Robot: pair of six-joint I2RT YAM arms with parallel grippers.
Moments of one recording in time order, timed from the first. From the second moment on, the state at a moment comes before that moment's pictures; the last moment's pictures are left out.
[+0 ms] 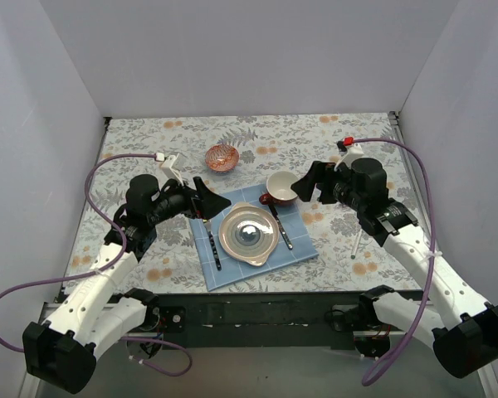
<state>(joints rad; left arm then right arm) -0.35 0.89 0.72 -0.09 0.54 -0.55 0.45 0.99 0.88 -0.28 -0.19 0.46</state>
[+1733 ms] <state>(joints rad) -0.35 0.85 0.71 -0.09 0.49 -0.57 0.13 1.35 0.70 -0.67 0.19 0.47</state>
